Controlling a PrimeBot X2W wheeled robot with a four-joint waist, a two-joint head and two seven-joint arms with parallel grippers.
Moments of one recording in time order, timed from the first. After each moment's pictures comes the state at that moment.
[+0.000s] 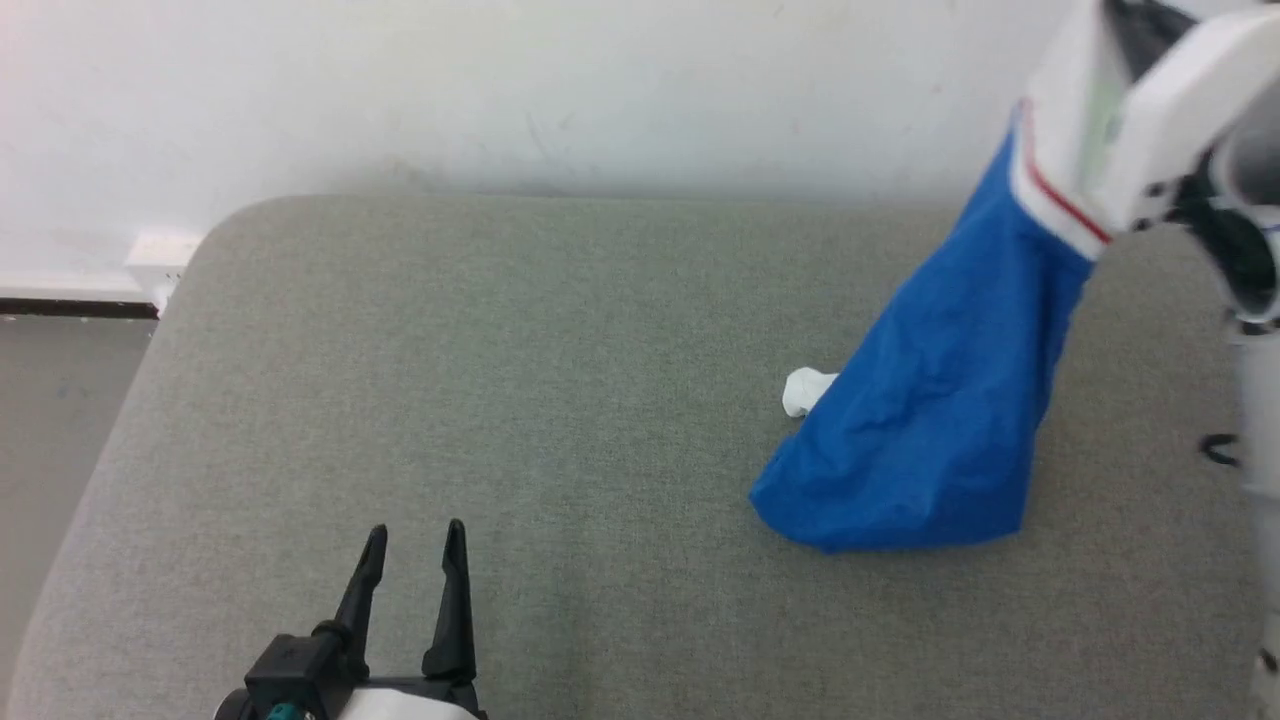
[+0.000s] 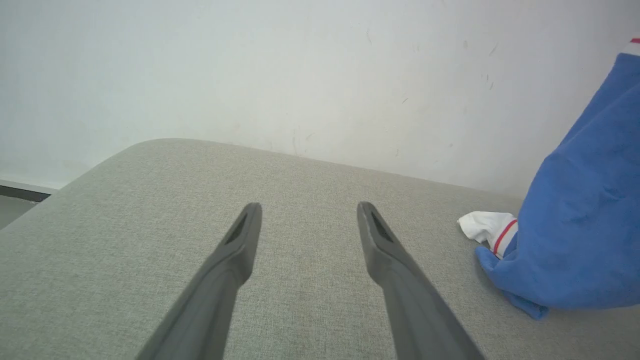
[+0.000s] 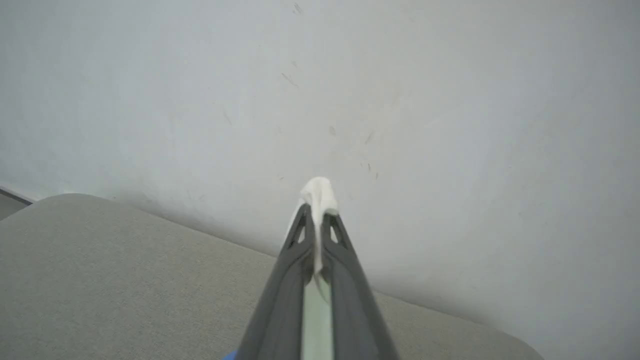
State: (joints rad) left arm 0.13 0.07 -0.12 0.00 -0.25 0.03 -0.26; right arm -0.80 -0.27 0.04 0.20 0.23 0.13 0.57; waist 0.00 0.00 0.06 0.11
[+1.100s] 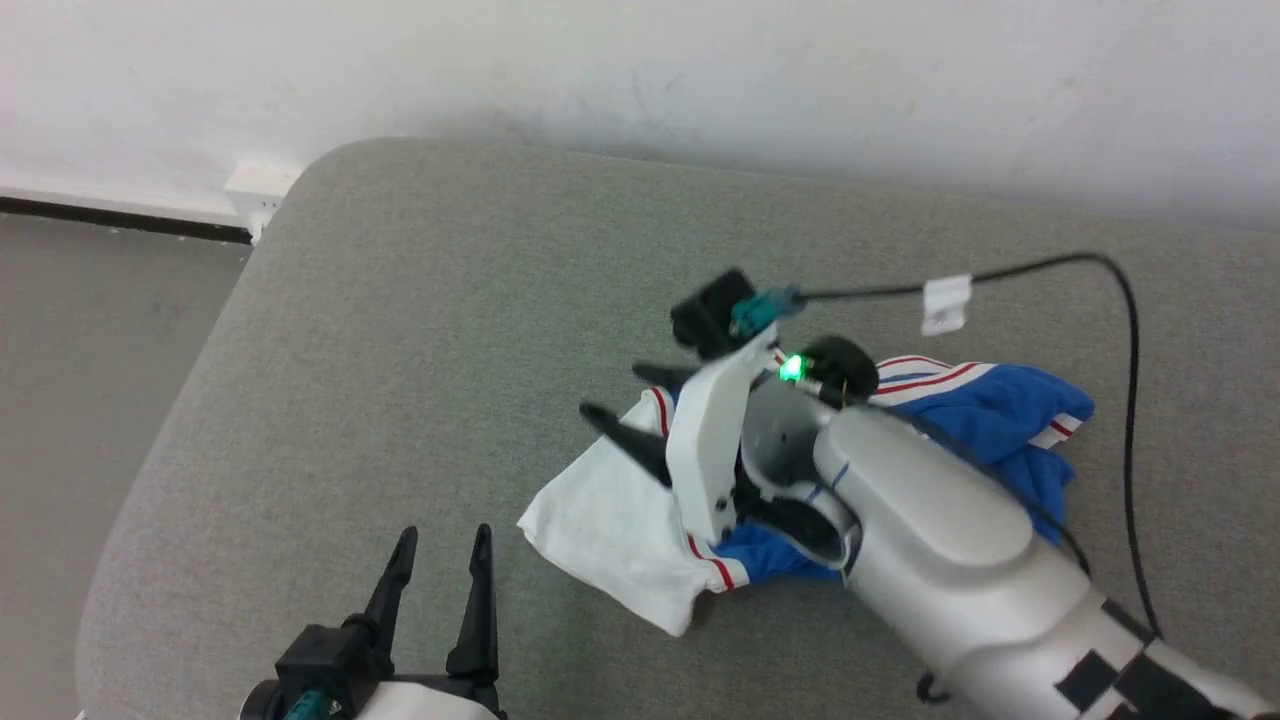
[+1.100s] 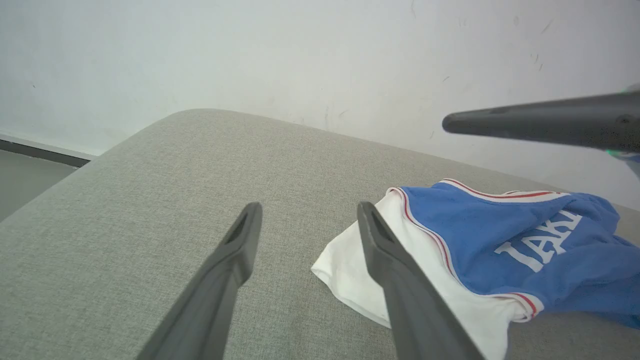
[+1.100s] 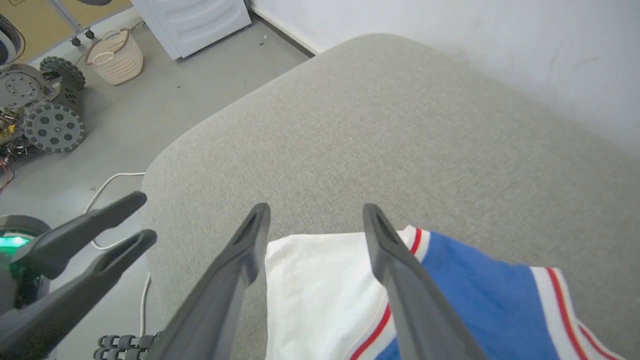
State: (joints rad) left arm 0.11 0.07 -0.14 0.07 -0.25 0.00 -0.26; right arm -0.74 -0.05 0.82 0.61 0.71 0.13 0.28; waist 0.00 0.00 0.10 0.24
